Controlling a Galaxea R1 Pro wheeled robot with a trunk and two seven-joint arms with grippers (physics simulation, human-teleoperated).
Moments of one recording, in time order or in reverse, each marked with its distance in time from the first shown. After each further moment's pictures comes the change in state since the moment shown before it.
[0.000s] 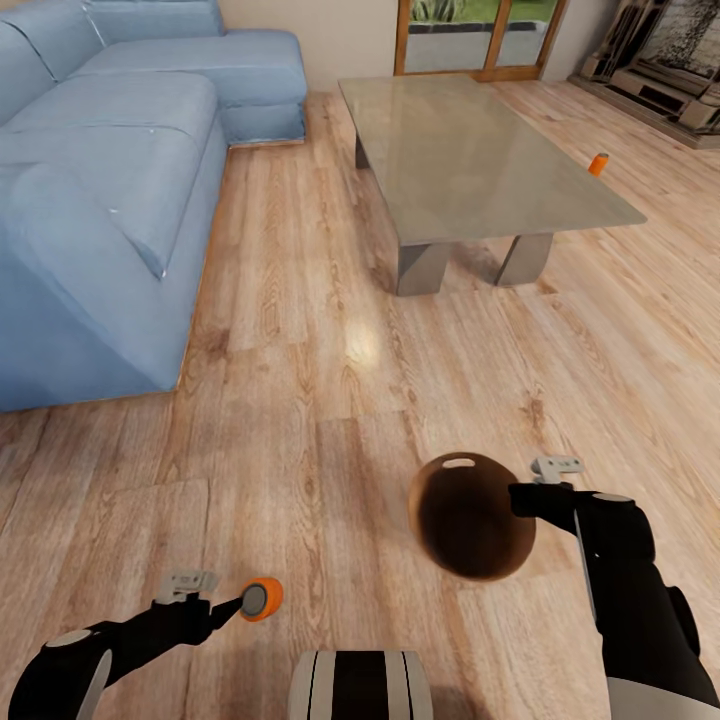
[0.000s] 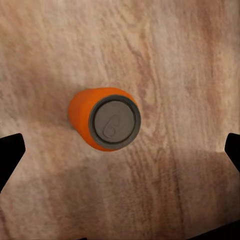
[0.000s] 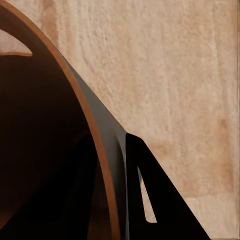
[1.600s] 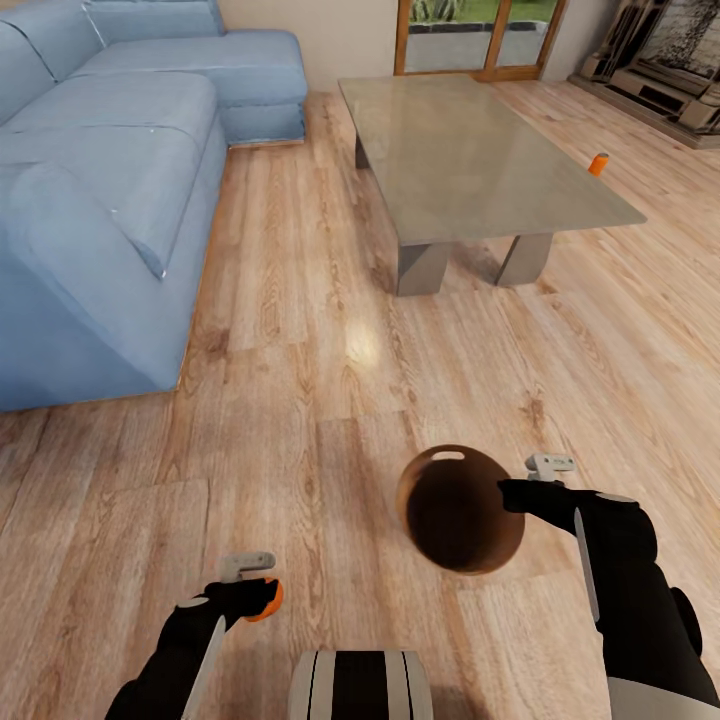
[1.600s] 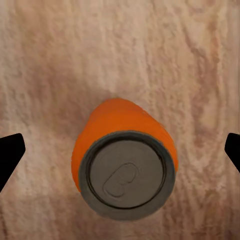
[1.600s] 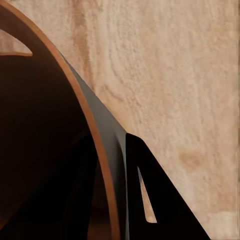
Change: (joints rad) left arm -0.202 -0.198 -0.120 0.383 -0.049 -0.159 0.557; right arm 0.000 -0.002 -0.001 0.000 -0.126 -0.002 0.003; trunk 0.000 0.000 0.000
